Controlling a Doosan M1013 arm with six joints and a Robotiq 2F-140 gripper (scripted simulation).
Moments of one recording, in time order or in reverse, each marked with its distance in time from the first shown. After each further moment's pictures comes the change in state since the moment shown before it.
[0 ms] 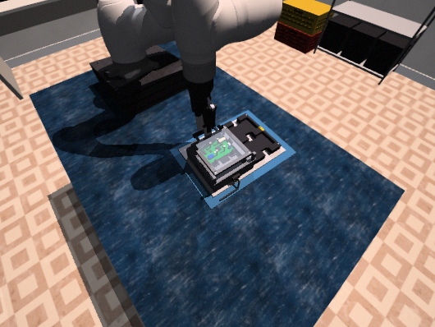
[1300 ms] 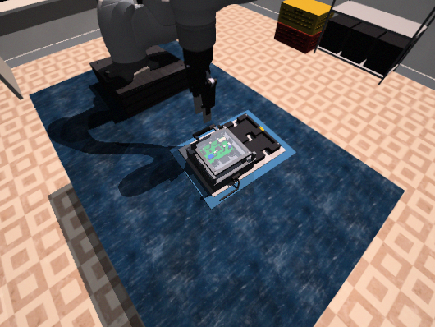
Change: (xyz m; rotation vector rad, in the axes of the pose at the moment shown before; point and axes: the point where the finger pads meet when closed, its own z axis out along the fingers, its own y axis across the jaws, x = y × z) arm 0.000 0.000 -0.083 0.000 0.000 0.000
